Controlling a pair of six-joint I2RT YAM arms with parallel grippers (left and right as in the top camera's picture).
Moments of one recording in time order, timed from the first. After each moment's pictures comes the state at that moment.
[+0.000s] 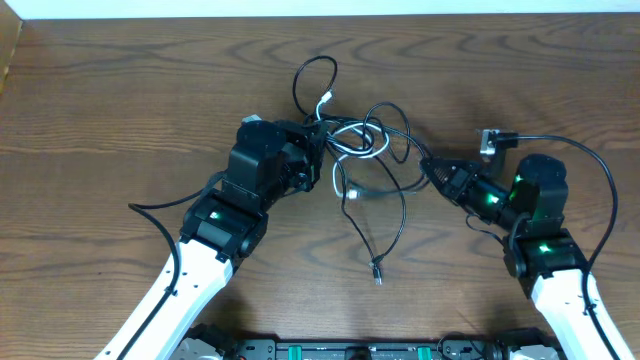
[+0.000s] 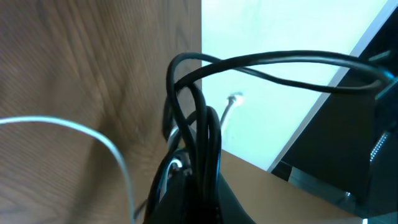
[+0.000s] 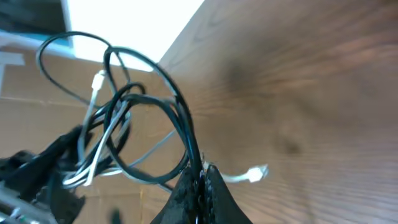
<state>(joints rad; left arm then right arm) -0.48 1.18 0.91 -0.17 0.10 -1.81 0.11 1.04 0.55 0.04 -0.65 0.97</state>
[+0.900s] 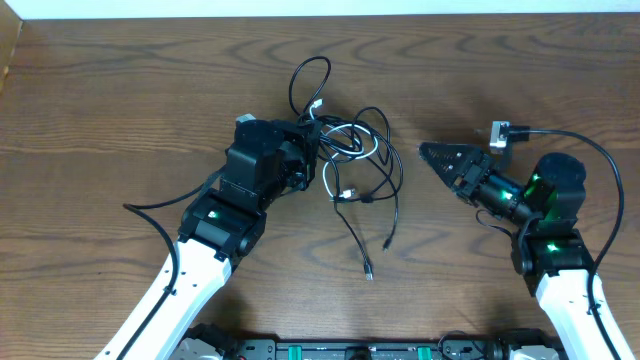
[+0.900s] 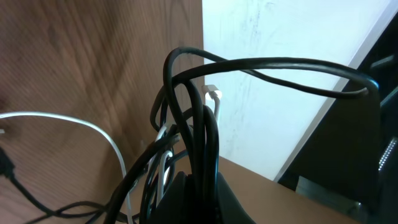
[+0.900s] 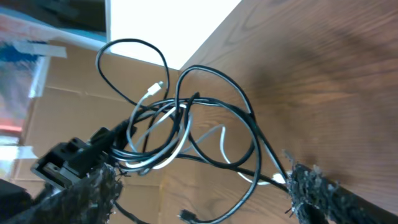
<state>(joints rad) -0.46 1.18 0.91 -0.19 0.07 -1.77 0.05 1.04 0.55 0.17 -0.81 1.02</state>
